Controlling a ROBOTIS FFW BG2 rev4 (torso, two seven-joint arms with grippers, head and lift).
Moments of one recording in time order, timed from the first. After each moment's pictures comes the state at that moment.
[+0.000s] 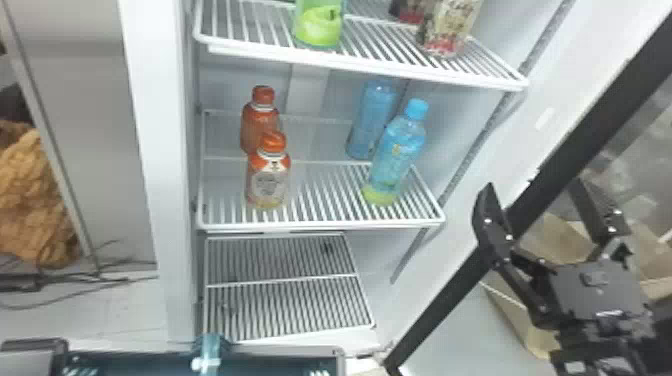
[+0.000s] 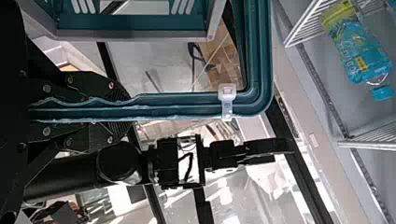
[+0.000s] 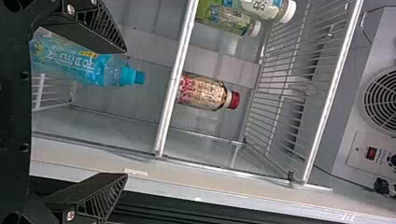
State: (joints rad) left arm 0.51 0.19 0.06 -2.46 1.55 1.43 -0.04; right arm 0.82 0.00 -0.36 -2.53 -0.06 -0.13 0.12
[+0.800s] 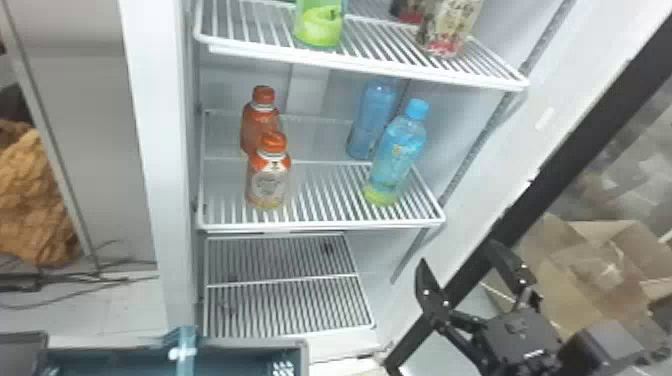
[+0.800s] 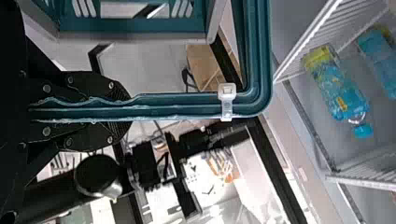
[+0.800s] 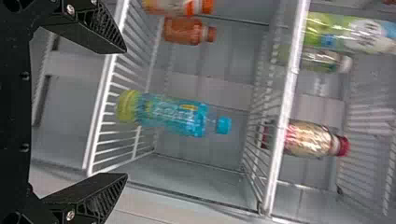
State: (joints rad) left arm 0.49 0.18 0.10 -2.44 1.47 1.44 -0.03; right arm 0.83 0.00 -0.33 -2.34 -0.03 -0.08 0.30
